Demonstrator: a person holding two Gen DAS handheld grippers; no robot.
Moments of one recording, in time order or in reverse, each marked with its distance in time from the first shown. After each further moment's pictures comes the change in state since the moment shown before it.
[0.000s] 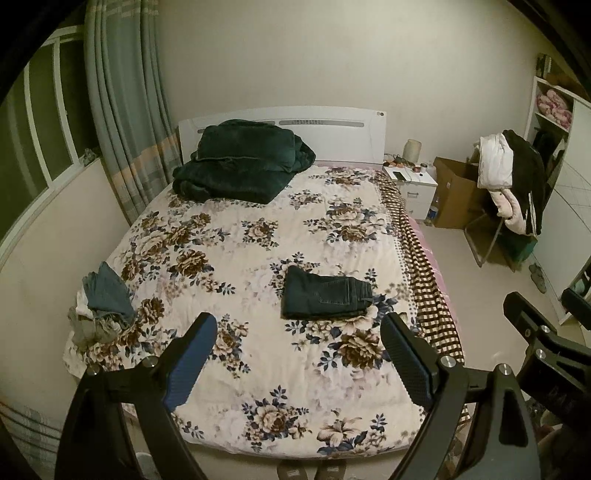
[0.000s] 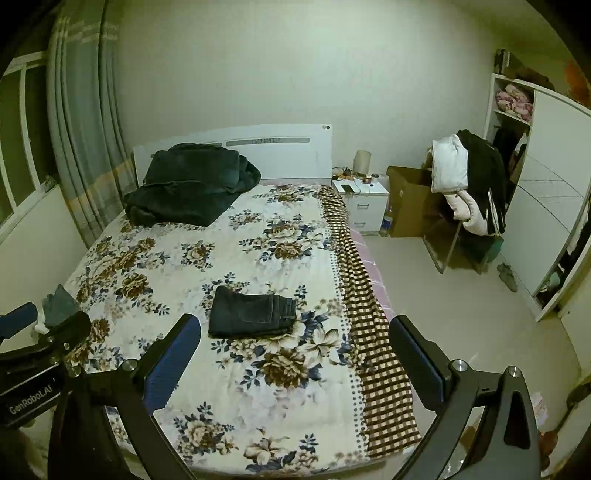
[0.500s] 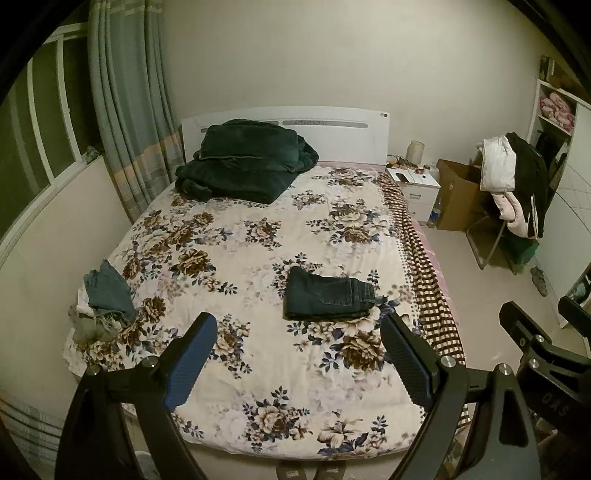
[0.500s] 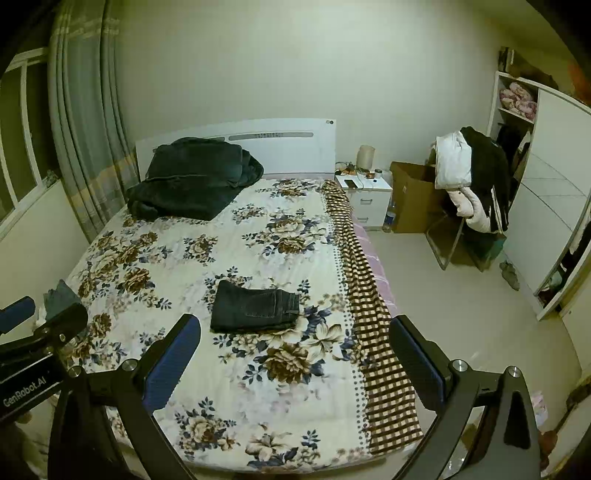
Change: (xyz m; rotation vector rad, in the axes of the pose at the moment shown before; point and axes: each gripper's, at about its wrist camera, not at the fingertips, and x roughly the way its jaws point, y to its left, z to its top) left arm 0.001 0.006 -0.002 -0.008 0.001 0.005; right arm 0.008 0.005 -0.010 0.002 0.019 0.008
